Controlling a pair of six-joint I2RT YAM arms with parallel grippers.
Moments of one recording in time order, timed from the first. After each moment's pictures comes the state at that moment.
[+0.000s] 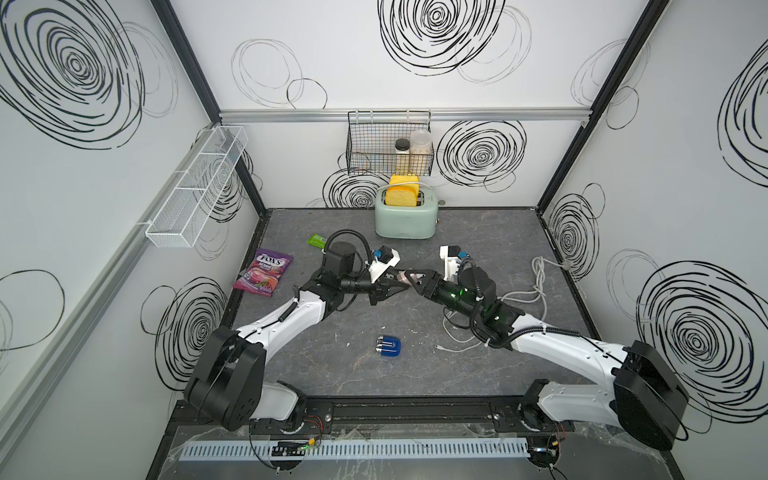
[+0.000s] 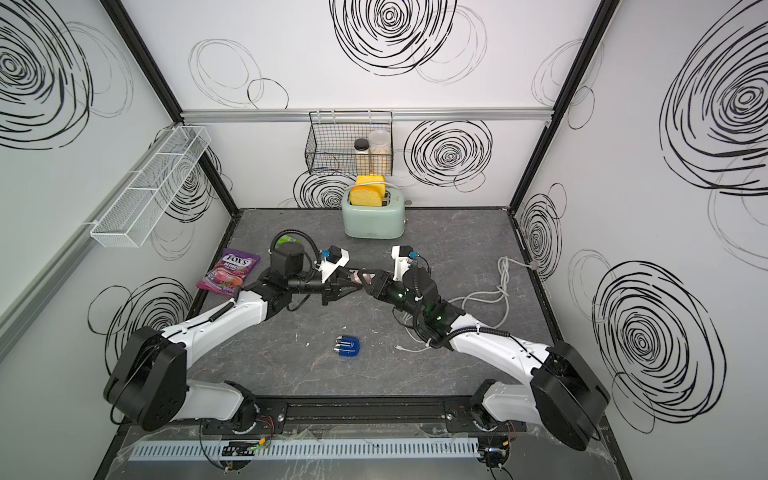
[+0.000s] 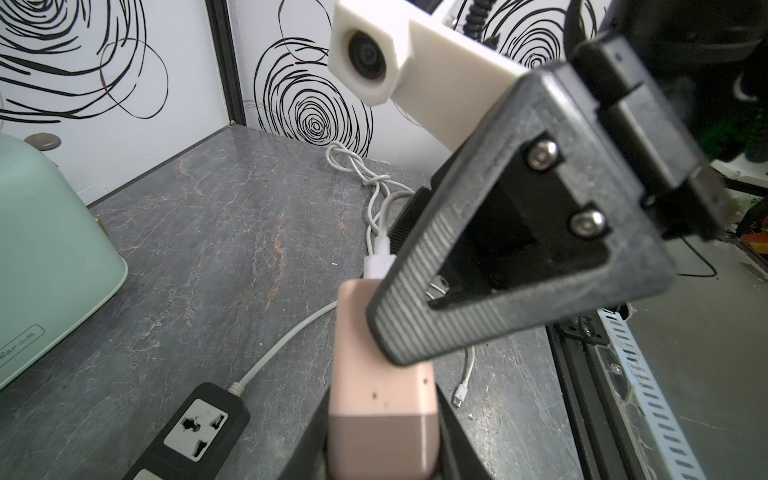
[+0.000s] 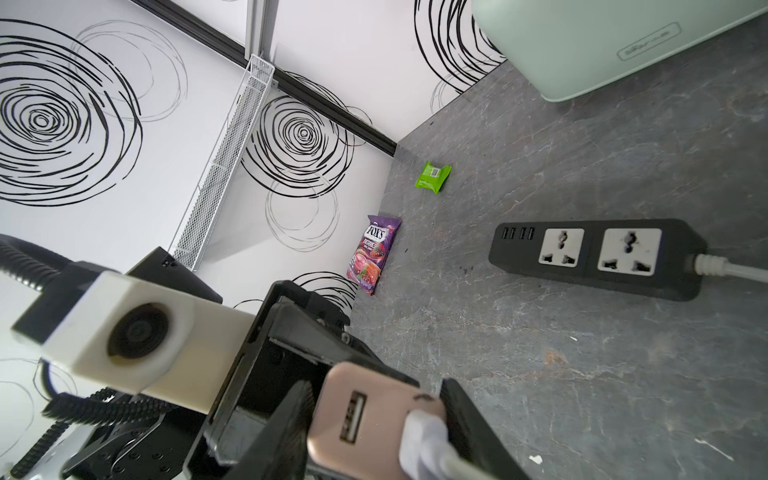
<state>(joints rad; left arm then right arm) -0.42 1.40 0.83 0.13 0.91 0.19 0.81 1.25 0.68 0.39 -0.11 1.07</state>
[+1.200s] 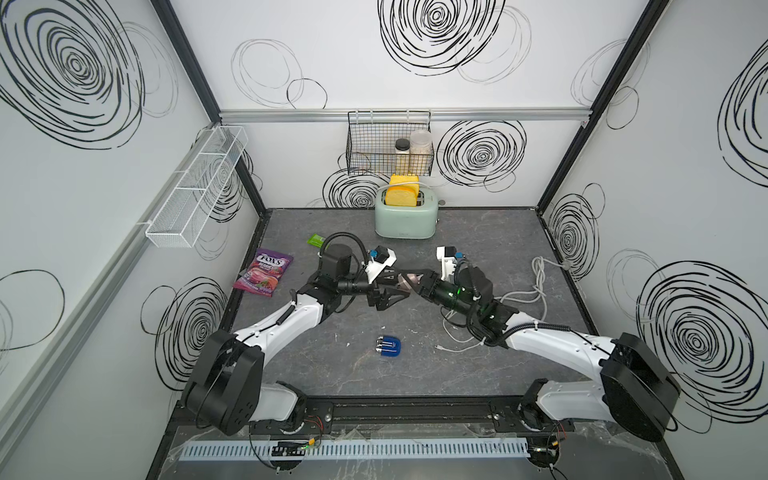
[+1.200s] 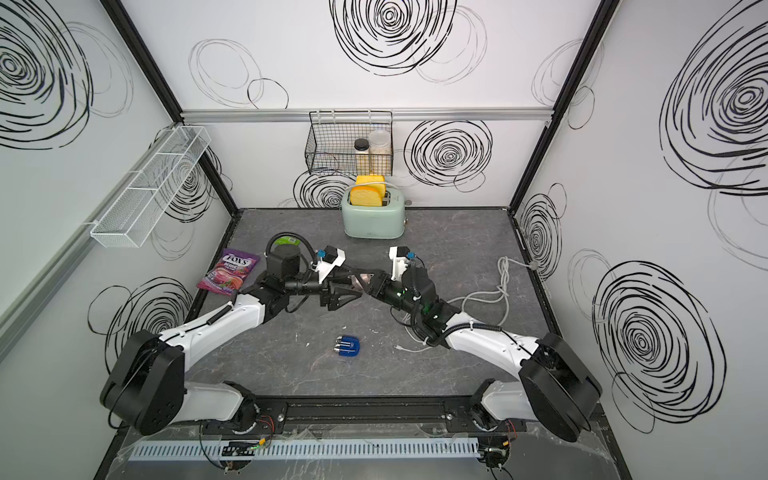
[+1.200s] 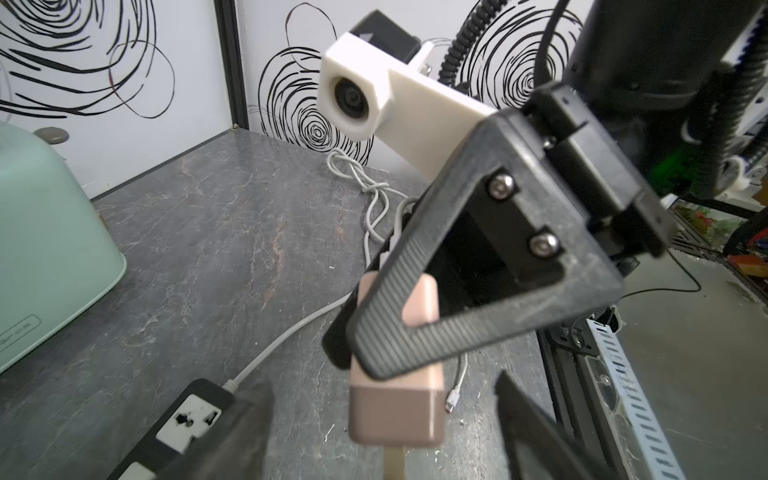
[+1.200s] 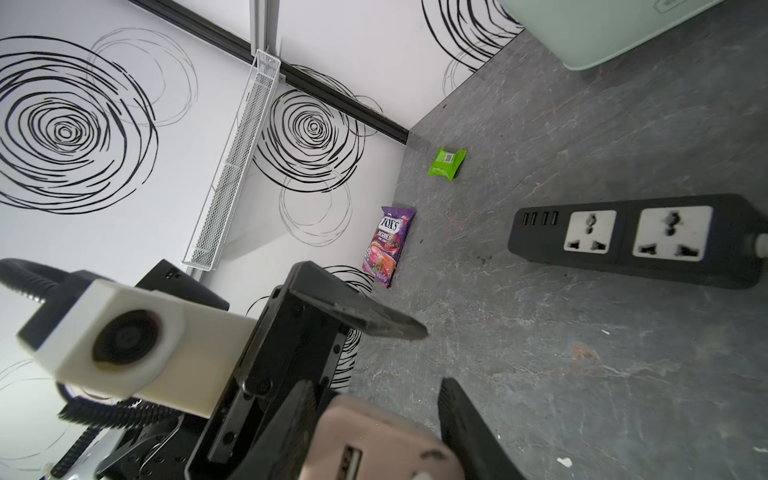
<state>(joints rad) -0.39 1.36 0.77 0.19 0.92 0.13 0.79 1.30 0.67 0.46 -0.15 1.12</state>
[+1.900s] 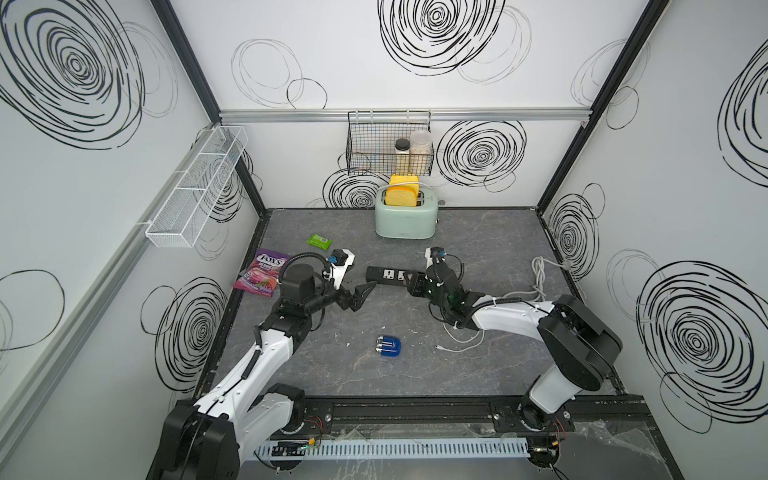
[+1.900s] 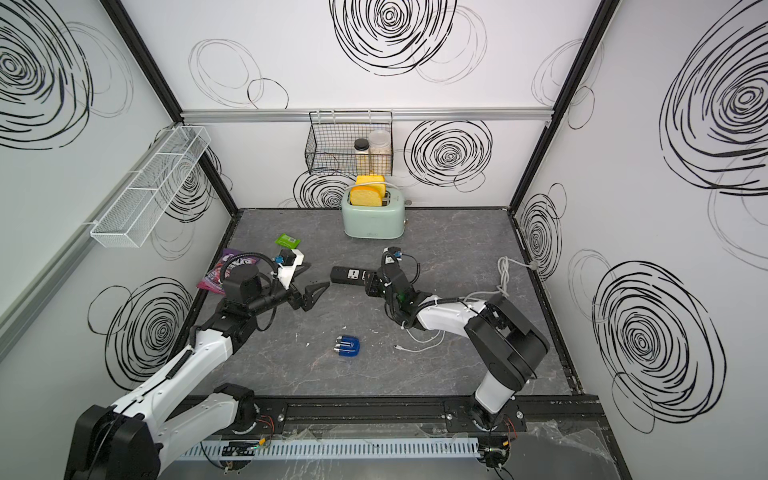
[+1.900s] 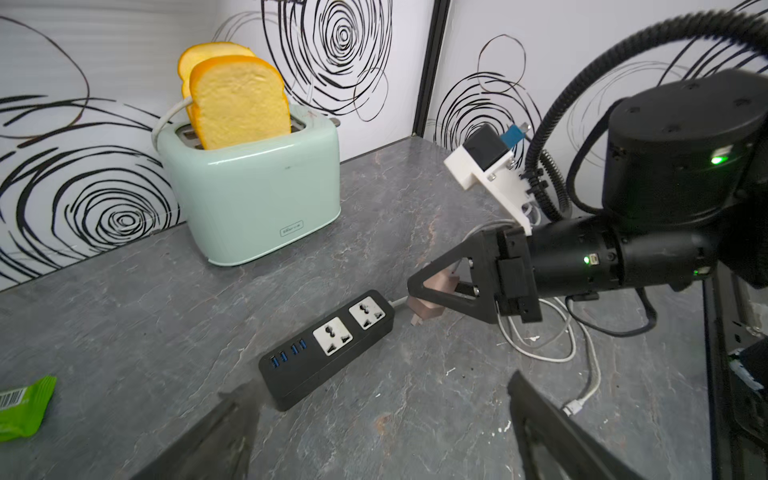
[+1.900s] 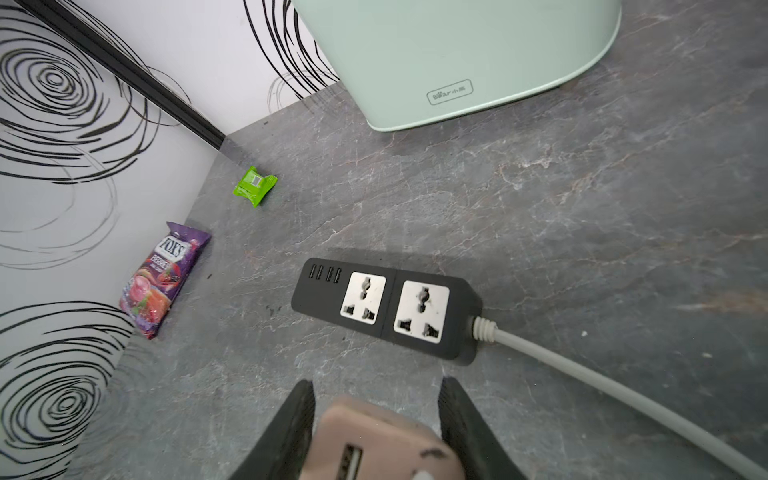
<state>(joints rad) -0.21 1.01 0.55 0.14 0.58 0.05 0.78 1.66 0.84 0.33 0.21 0.75</state>
